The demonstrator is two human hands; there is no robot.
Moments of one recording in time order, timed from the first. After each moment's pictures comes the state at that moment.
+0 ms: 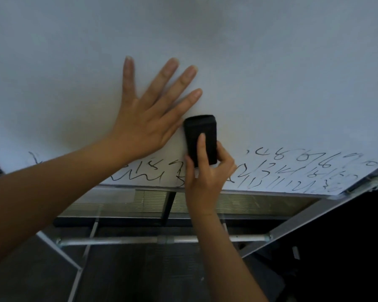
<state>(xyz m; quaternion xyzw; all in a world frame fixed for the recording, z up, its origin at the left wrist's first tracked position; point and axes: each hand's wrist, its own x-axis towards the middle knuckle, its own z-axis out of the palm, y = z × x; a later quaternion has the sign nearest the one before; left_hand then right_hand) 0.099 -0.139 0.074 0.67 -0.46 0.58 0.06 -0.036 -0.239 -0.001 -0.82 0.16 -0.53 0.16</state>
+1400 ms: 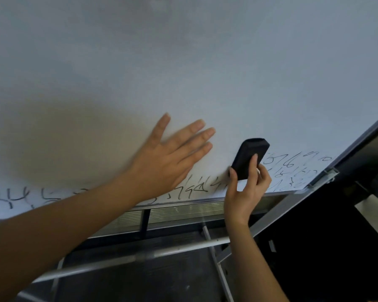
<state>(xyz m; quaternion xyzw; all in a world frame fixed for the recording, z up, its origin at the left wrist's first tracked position) 0.052 -0.210 0.047 0.63 -0.57 0.53 0.01 -0.096 -0.357 -0.006 -0.74 0.28 -0.59 0.15</state>
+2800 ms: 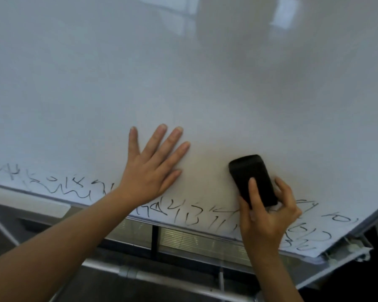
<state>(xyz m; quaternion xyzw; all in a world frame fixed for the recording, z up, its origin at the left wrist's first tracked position) 0.007 -0.304 0.043 0.71 -0.41 0.57 0.06 -0.152 -0.517 0.015 -0.84 0.06 -0.54 0.00</state>
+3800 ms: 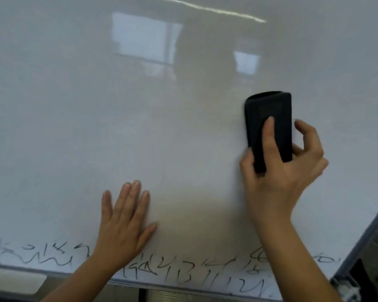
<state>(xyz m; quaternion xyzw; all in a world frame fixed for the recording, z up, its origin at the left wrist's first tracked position) 0.007 -0.284 0.043 0.75 -0.34 0.55 0.11 -0.111 -0.497 0.201 -0.73 0.09 -0.68 0.02</state>
